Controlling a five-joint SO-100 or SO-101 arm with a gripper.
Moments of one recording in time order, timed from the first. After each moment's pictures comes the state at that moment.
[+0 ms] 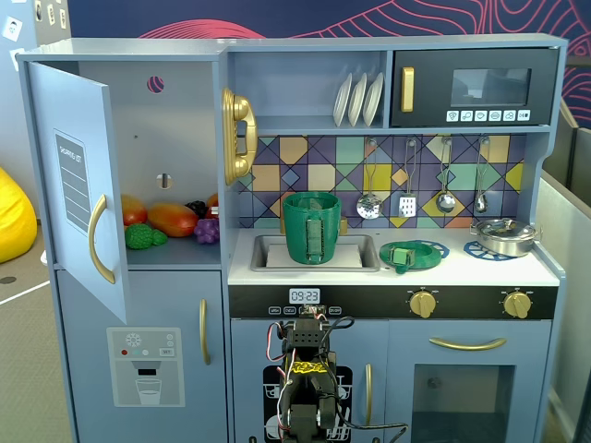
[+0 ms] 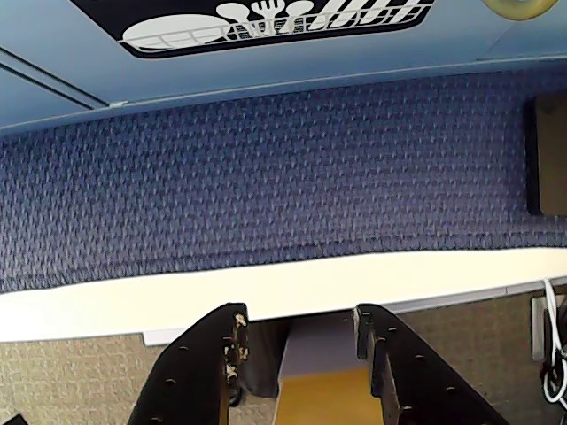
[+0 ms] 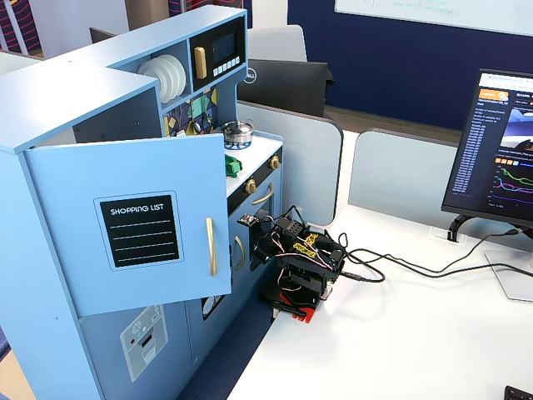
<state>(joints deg) 1.1 182.5 170.1 78.5 -90.4</state>
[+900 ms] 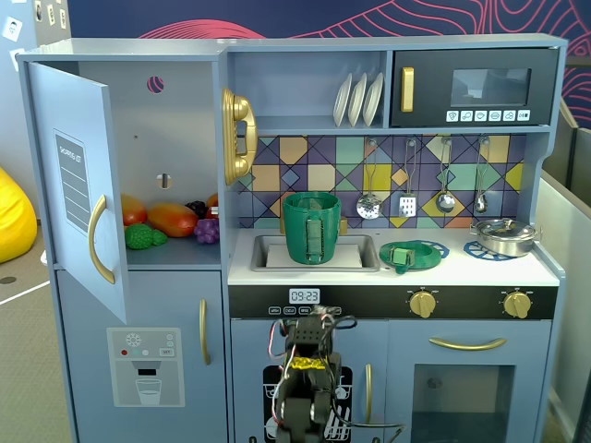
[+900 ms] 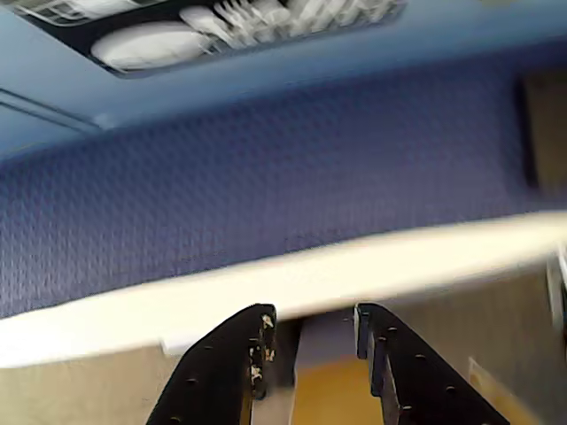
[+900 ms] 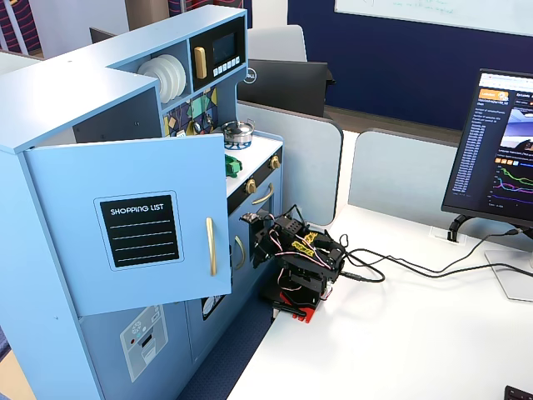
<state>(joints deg) 6.2 178.8 167.3 72.2 -86.8</state>
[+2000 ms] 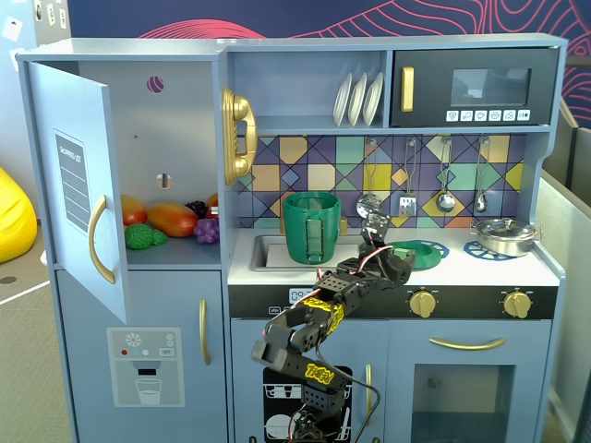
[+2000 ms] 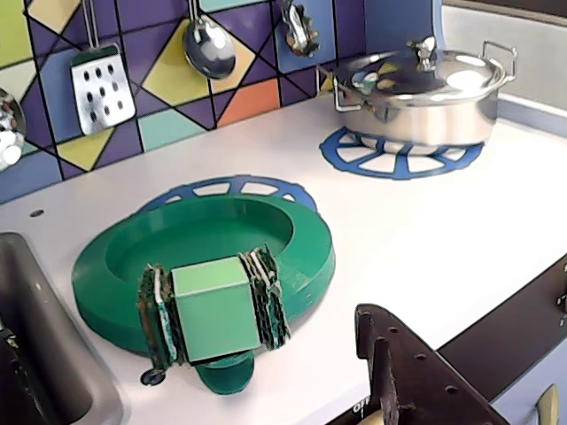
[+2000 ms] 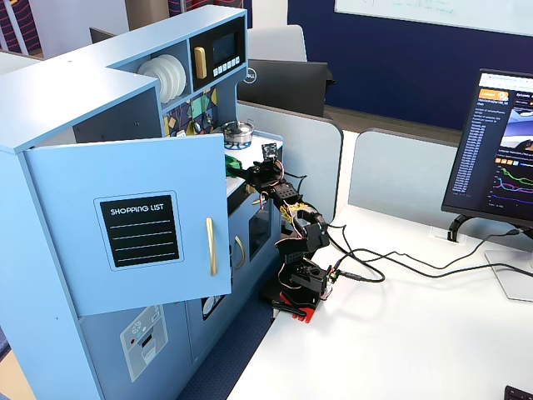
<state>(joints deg) 35.5 140.3 136.8 -0.4 -88.8</state>
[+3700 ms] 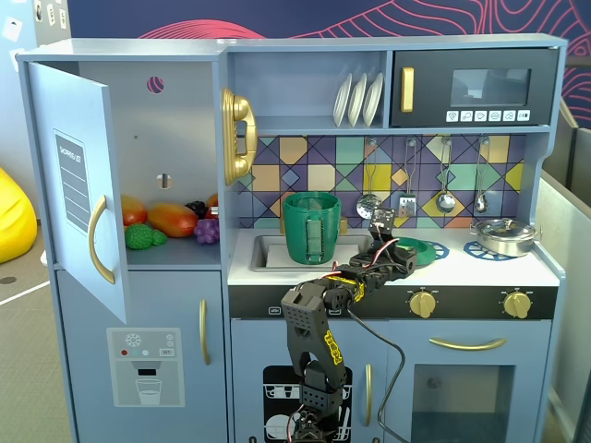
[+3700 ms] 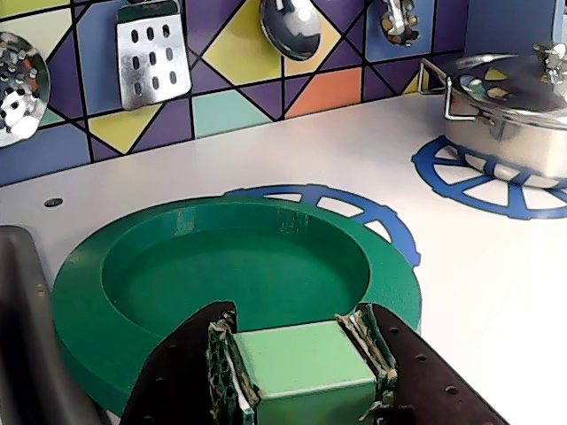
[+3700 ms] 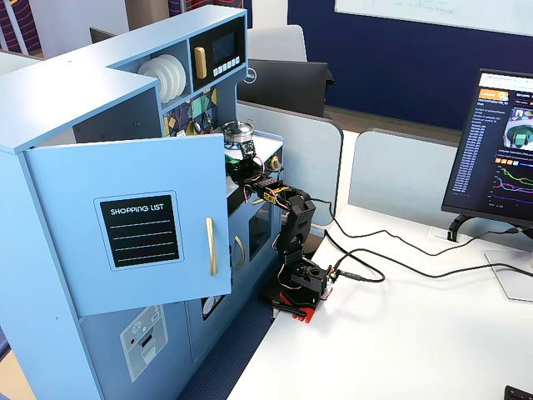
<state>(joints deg) 30.2 108.5 119.4 -15.6 -93.4</state>
